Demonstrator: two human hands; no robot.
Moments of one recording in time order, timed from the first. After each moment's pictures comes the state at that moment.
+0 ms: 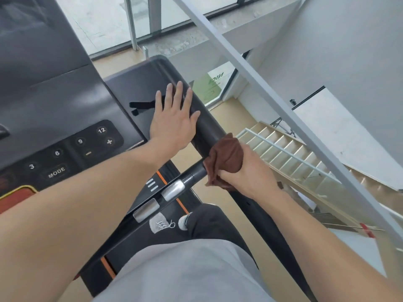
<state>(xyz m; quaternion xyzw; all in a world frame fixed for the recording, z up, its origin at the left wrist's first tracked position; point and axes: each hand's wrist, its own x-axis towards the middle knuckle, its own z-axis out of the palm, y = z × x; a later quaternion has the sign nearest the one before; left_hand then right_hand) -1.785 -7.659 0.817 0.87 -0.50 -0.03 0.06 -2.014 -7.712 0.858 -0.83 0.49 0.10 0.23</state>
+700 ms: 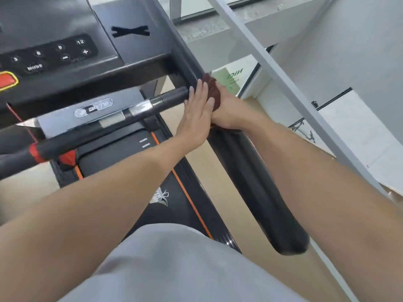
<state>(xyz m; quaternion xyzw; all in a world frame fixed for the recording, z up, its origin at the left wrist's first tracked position) -2.014 -7.611 0.813 0.78 -0.36 -0.26 0.45 -2.068 -7.728 0.858 -0.87 0.37 0.14 0.29</state>
